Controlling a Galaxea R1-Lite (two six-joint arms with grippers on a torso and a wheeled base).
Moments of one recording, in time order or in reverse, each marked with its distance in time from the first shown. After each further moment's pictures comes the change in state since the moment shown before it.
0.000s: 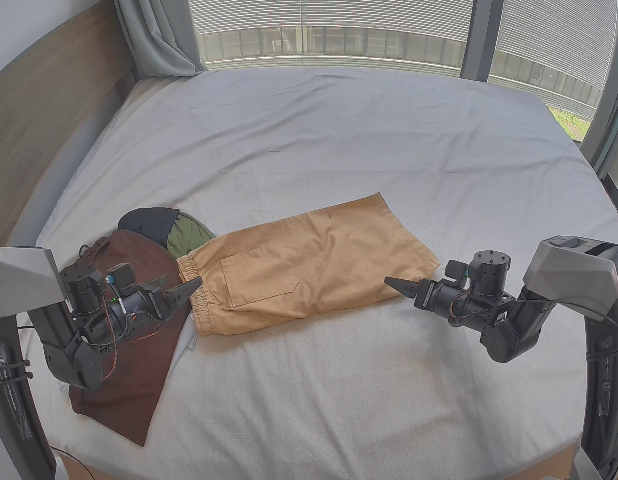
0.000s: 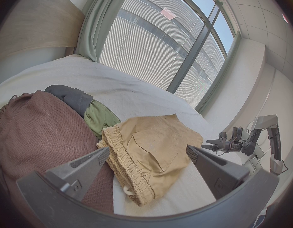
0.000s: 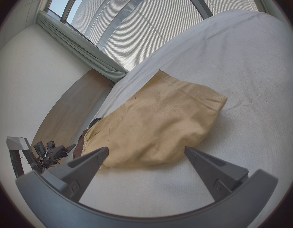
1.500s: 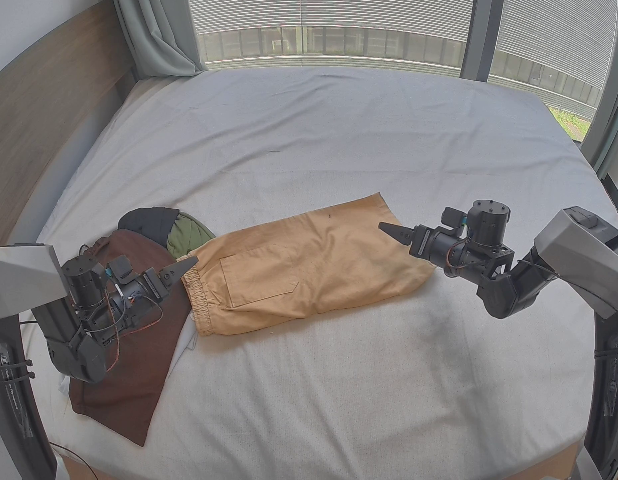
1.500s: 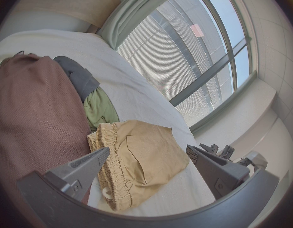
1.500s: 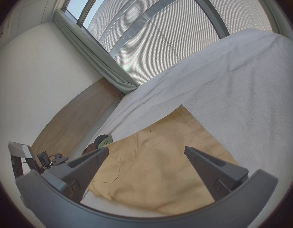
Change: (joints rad) left arm -0.001 0.017 -0.065 -0.001 -0.001 -0.386; right arm 0.000 -0.058 -0.297 0.201 0.006 -0.049
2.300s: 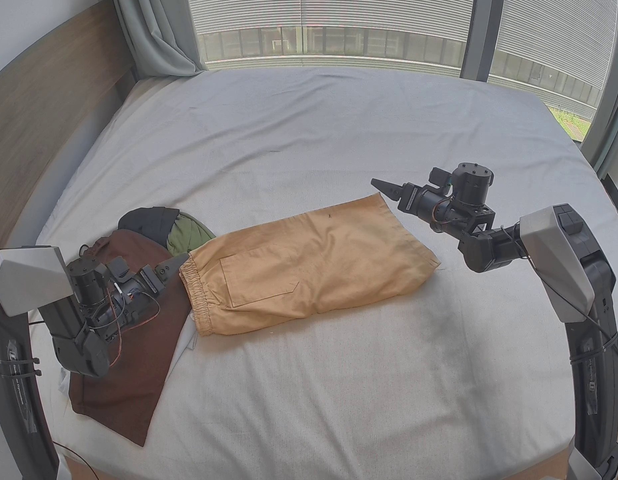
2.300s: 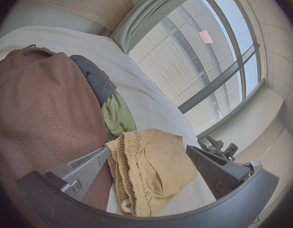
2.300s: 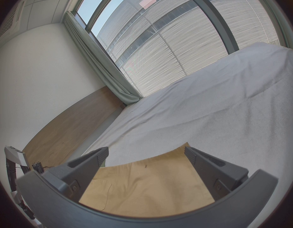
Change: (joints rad) left arm 0.038 0.077 -0.079 0.006 0.060 -0.046; right arm -0.027 0.196 -0.600 0.279 0.010 -0.042
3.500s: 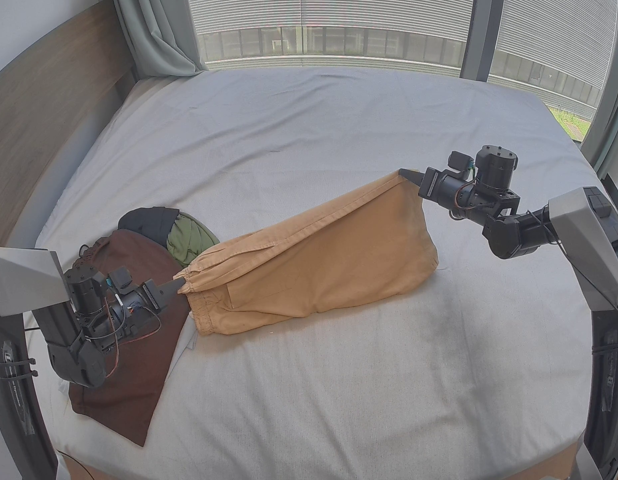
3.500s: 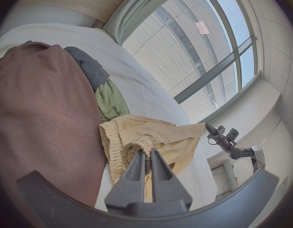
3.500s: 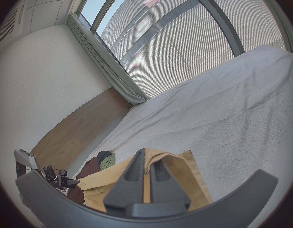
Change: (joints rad) left arm -0.011 -0.040 0.106 -0.004 -0.079 0.063; right arm -0.049 -0.151 0.132 0.008 0.096 -0.002
